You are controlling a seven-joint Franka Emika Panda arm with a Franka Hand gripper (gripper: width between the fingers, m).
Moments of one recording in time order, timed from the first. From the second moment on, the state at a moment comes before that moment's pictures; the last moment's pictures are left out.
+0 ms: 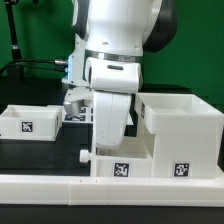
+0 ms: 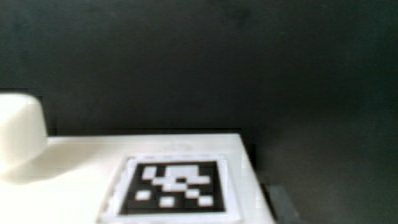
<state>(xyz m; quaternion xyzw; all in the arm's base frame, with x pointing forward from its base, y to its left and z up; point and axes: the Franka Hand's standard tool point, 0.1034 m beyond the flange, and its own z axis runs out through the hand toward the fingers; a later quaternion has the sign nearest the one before) 0.541 -0.004 0.012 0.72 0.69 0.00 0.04</state>
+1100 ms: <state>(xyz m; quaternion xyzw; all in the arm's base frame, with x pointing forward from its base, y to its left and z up) 0.542 -0.005 0.012 0.71 0.70 0.00 0.05</state>
